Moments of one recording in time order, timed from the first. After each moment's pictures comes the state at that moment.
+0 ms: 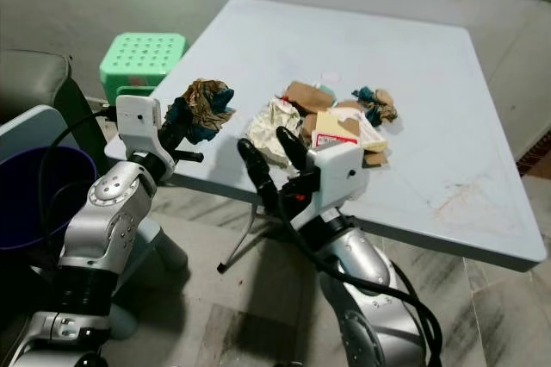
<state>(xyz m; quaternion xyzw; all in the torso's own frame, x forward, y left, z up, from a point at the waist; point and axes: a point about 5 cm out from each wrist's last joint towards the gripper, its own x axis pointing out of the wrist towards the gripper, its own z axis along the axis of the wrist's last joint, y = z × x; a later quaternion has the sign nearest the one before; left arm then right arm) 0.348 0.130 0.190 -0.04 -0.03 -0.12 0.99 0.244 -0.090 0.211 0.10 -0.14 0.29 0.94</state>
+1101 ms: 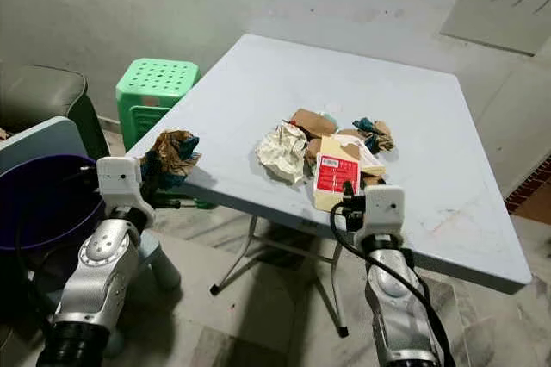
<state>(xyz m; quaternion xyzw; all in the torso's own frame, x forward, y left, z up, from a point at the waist) 0.319 0.156 0.120 -0.02 0.00 -0.02 1.00 0.292 -0.186 0.103 -0.06 -0.02 -0.02 1.00</state>
